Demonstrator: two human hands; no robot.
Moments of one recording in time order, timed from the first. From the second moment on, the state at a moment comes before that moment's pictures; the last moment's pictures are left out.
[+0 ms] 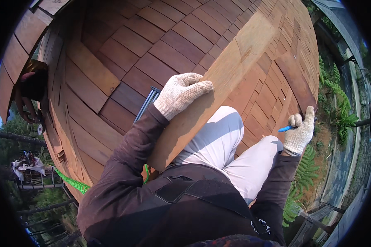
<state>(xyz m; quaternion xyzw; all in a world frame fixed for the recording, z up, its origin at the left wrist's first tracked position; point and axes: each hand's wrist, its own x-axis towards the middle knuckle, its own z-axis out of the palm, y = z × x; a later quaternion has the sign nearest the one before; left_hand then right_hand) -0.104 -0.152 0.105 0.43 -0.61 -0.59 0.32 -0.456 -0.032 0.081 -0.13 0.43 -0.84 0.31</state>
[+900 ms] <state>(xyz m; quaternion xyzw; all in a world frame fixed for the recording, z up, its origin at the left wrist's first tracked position) 0.443 -0.230 0.087 0.87 -0.46 0.03 0.16 -0.464 -0.049 0.022 -0.22 0.62 -0.69 0.31</state>
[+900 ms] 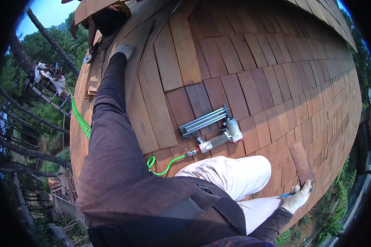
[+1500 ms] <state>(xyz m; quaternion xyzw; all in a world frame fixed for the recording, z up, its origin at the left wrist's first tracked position) 0.385 -0.163 0.094 0.80 -0.53 -0.16 0.22 -0.467 -0.053 0.016 -0.23 0.61 -0.69 0.31</state>
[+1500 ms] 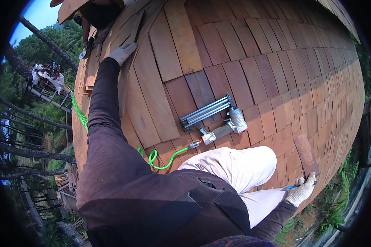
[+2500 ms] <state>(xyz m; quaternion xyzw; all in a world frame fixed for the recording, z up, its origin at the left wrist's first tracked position) 0.438 -0.189 0.059 0.82 -0.47 -0.11 0.31 -0.451 -0.044 0.034 -0.17 0.59 -0.74 0.29</state>
